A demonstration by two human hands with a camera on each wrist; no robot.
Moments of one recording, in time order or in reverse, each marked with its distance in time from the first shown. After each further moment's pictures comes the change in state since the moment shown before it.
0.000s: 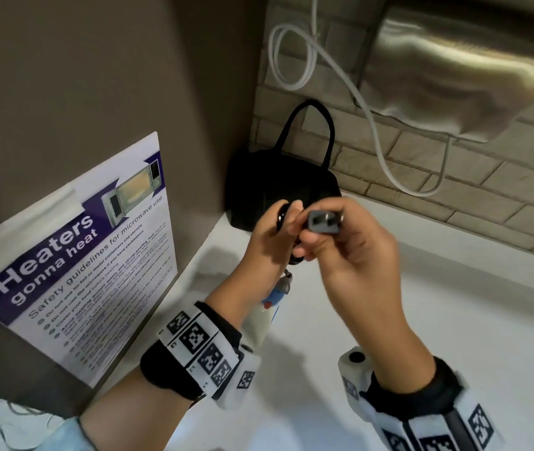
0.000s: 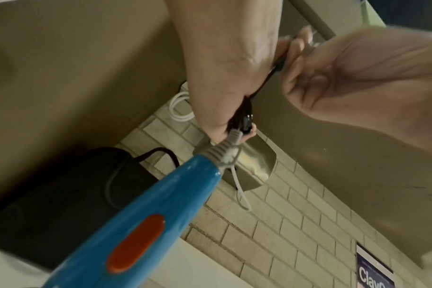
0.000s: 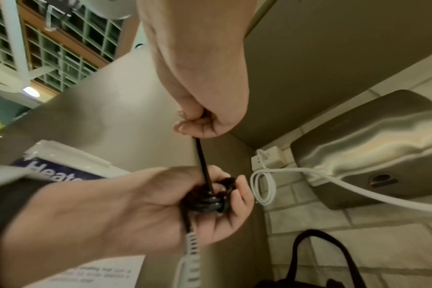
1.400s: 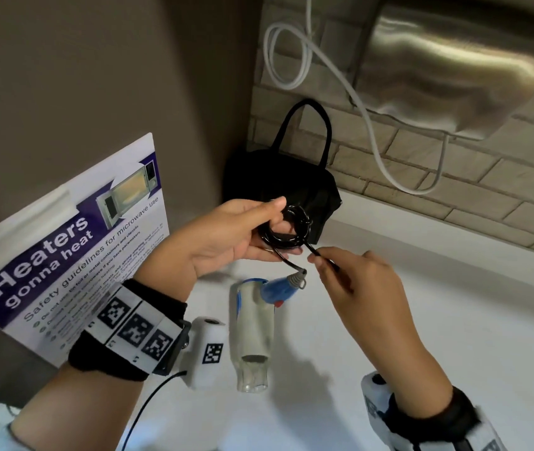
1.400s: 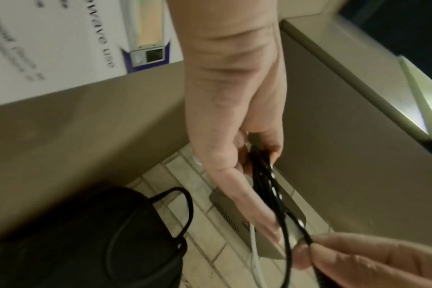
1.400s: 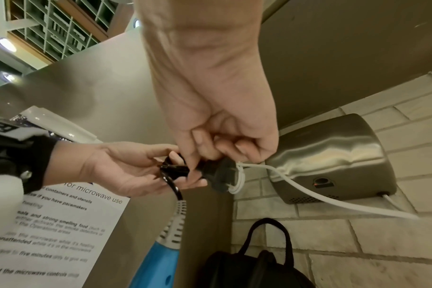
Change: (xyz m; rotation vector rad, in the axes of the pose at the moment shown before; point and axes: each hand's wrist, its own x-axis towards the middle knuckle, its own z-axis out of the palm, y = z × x) left_hand 0.009 0.042 -0.051 0.058 -0.364 -0.346; right_hand -0.028 0.044 -0.031 -0.893 -0.093 0.047
